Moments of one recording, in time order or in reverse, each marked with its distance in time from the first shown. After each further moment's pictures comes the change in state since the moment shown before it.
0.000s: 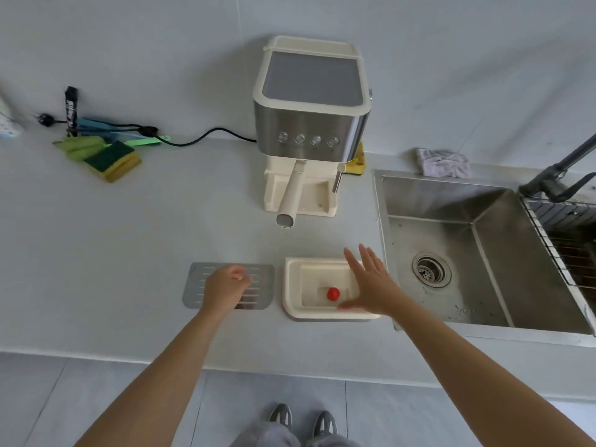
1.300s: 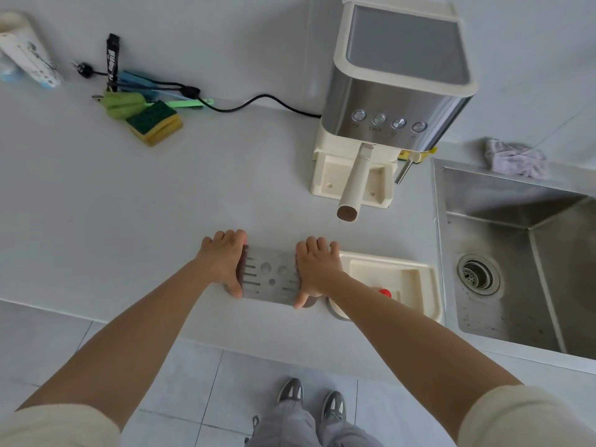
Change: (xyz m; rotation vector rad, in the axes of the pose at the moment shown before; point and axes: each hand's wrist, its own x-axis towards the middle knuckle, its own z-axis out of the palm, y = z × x) left_hand 0.071 -0.042 -0.076 0.967 -0.351 0.262; right_hand 0.084 -0.157 0.039 -0.438 -0.125 -0.178
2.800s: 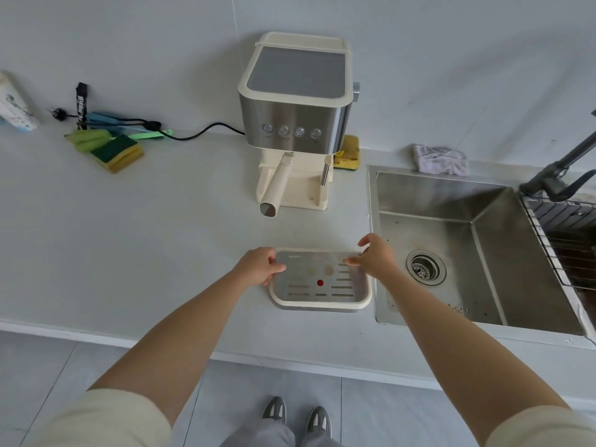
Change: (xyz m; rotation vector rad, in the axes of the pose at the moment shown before) left_hand -0.009 0.171 -0.004 -0.655 0.015 -0.013; right_hand -0.093 0.187 0.036 1.039 0.291 0.548
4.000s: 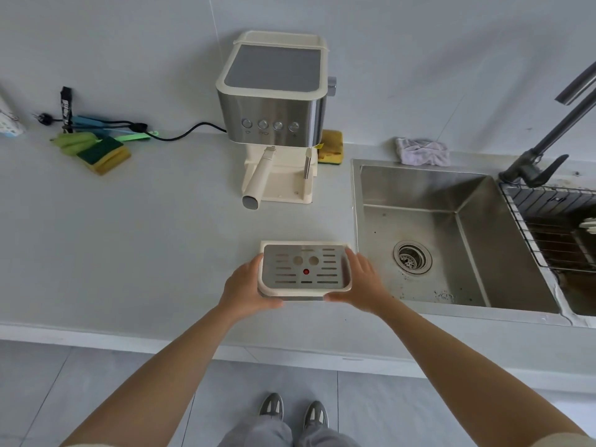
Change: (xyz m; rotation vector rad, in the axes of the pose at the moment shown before) left_hand -0.039 -0.025 0.047 0.089 0.192 0.188; right_hand -0.044 0.060 0.018 -0.300 -0.108 -0.335
